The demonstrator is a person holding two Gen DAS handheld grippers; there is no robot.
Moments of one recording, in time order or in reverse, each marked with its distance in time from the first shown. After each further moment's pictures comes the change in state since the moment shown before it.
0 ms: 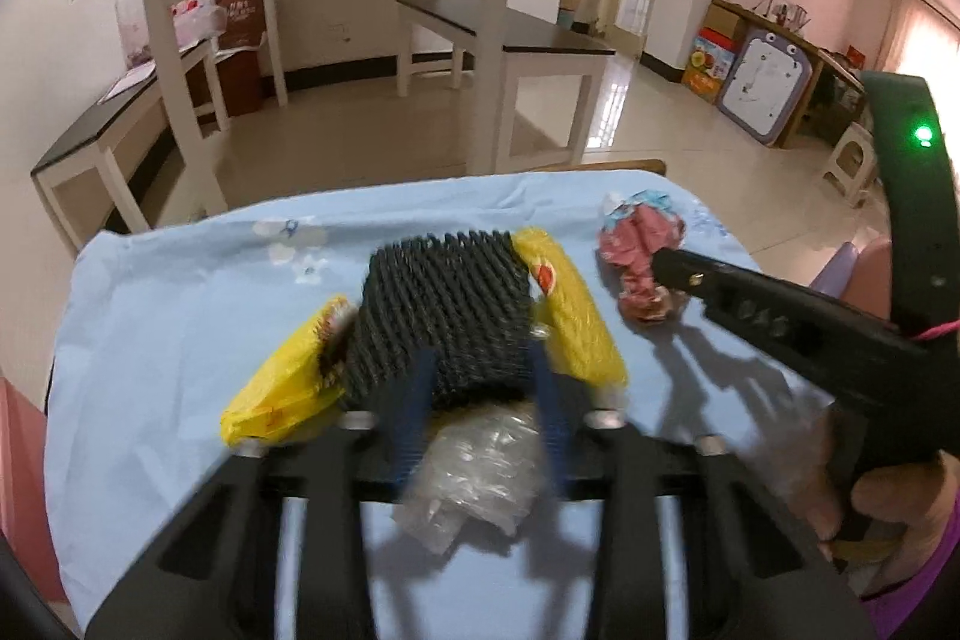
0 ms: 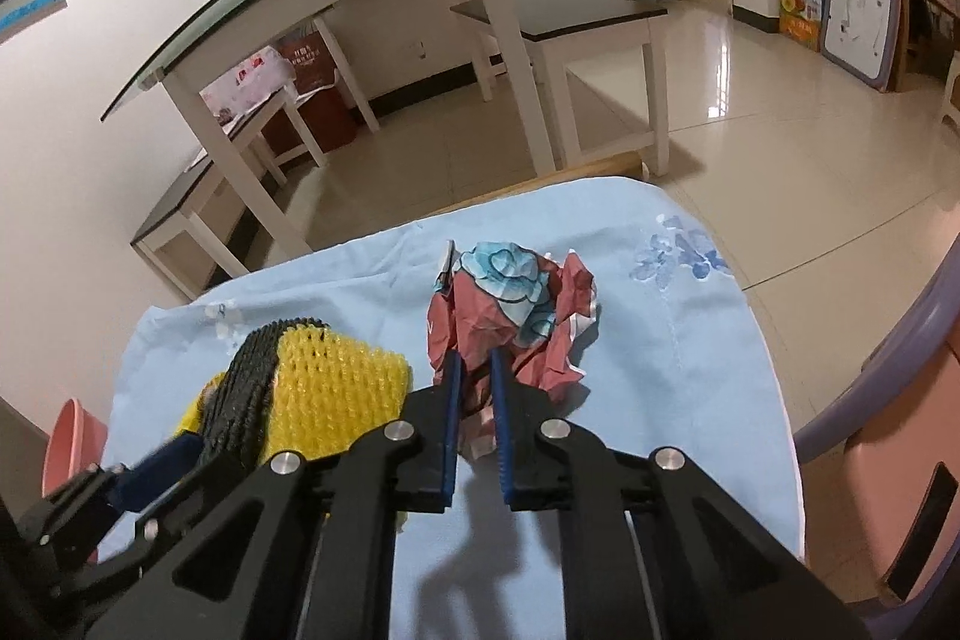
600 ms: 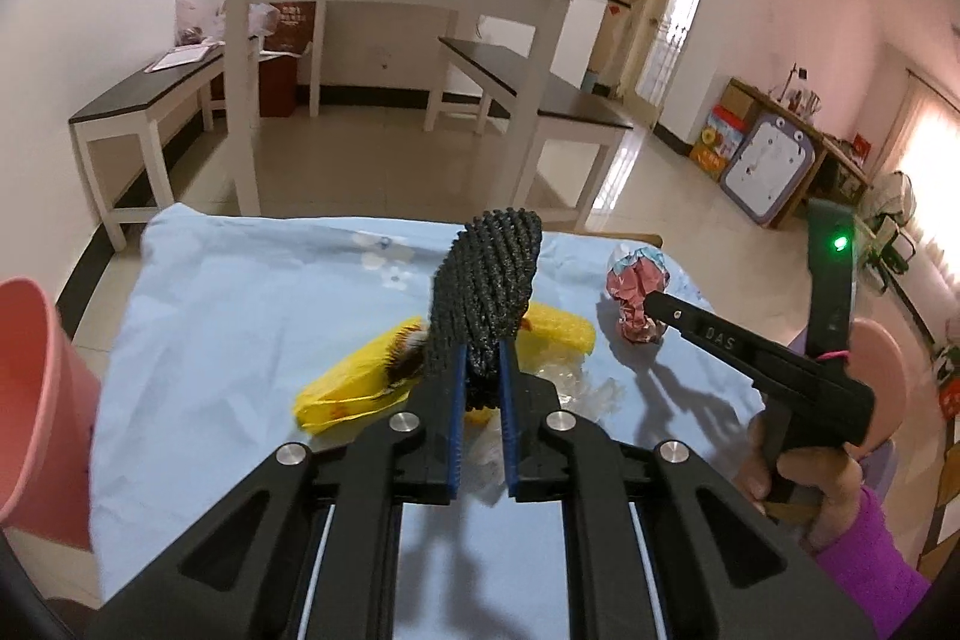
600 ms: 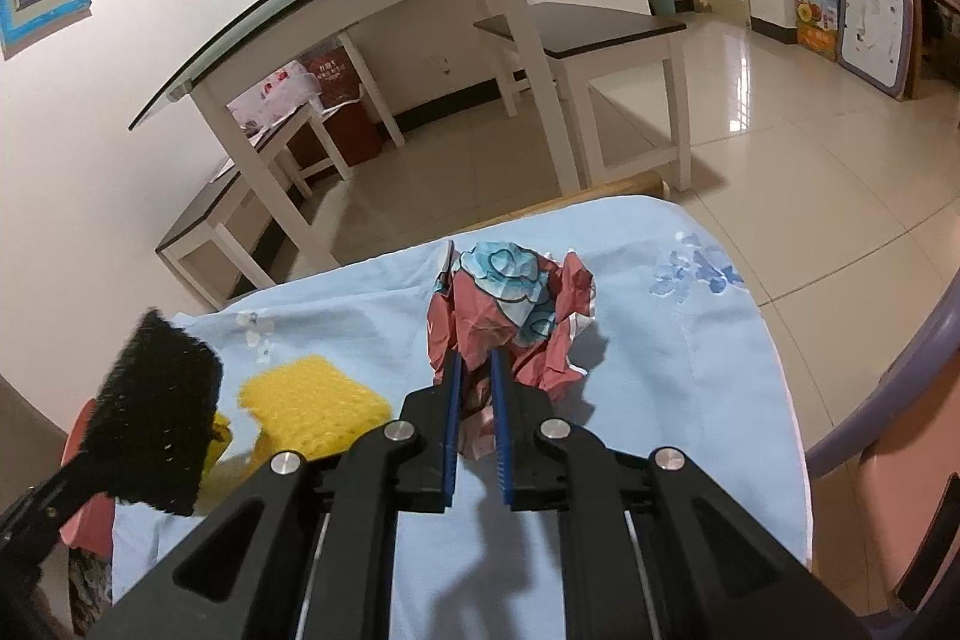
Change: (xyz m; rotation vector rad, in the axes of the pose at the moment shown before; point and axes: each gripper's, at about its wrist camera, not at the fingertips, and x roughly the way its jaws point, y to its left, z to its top) left arm -0.090 0.043 -0.017 -0.152 -0.132 -0.030; right arm -0.014 0.003 -0.003 -0.017 -0.041 0.061
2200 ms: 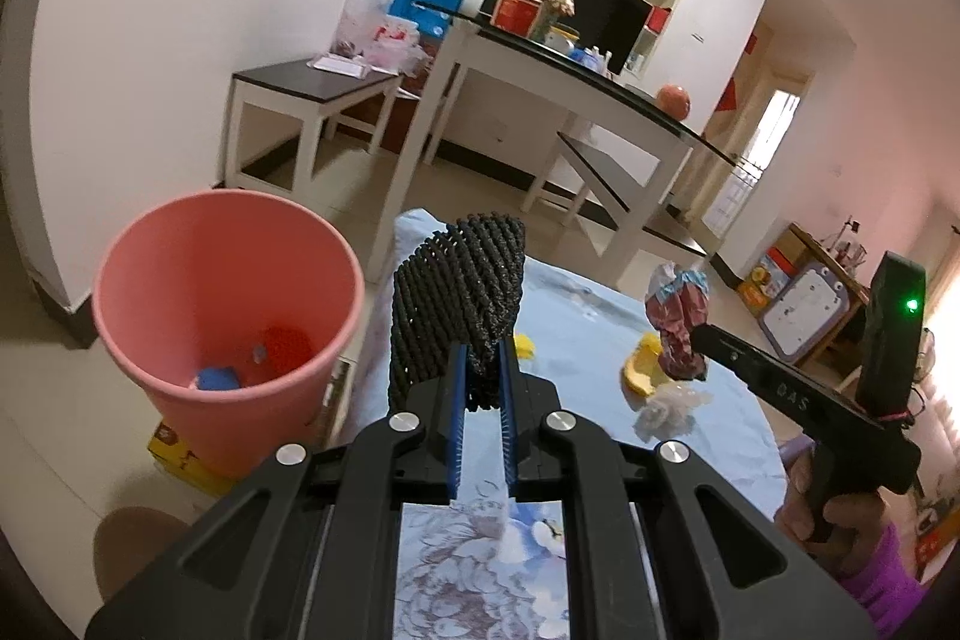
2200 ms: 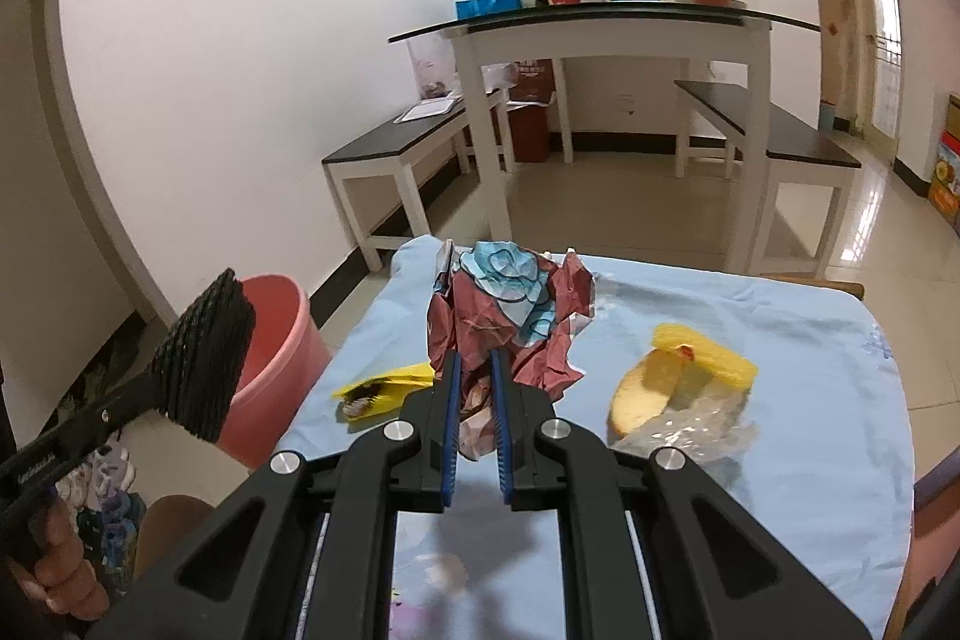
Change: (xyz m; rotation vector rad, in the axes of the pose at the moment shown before) left arm -0.171 0.149 -0.068 -0.284 -0.210 0.108; right arm -0.100 0.215 -0.071 -0.390 -0.032 0.223
